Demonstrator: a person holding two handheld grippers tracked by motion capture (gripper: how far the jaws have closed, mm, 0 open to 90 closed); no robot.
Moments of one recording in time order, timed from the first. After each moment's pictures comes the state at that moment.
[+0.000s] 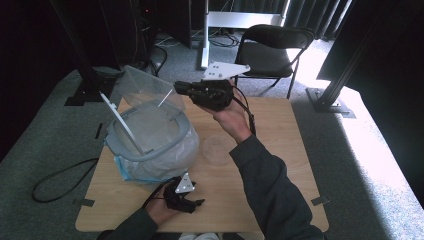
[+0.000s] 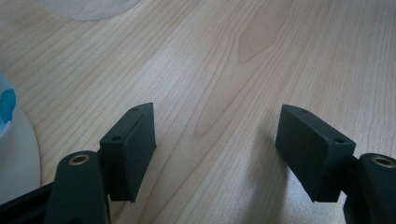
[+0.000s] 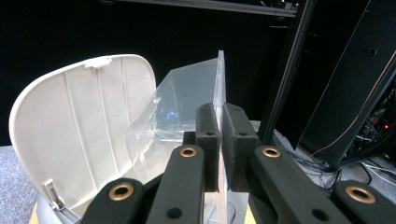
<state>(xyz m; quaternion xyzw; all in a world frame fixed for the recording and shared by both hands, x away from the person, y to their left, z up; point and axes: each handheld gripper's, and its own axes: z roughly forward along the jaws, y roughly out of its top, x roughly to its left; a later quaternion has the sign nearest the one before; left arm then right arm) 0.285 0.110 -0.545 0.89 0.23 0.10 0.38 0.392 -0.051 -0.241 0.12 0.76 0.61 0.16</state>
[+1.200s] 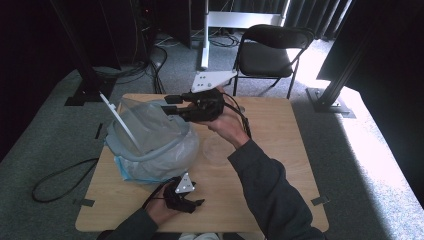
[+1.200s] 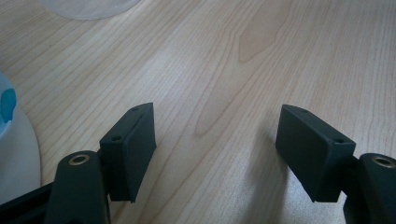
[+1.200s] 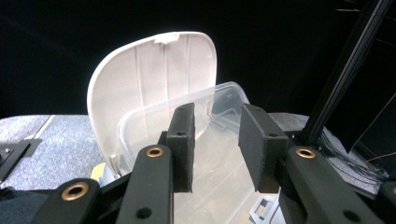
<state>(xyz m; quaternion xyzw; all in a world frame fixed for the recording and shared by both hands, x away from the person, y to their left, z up) 0.285 0.111 -0.545 0.89 0.22 0.10 0.38 0.379 -0.032 -0.250 0.05 0.80 0.59 0.09</state>
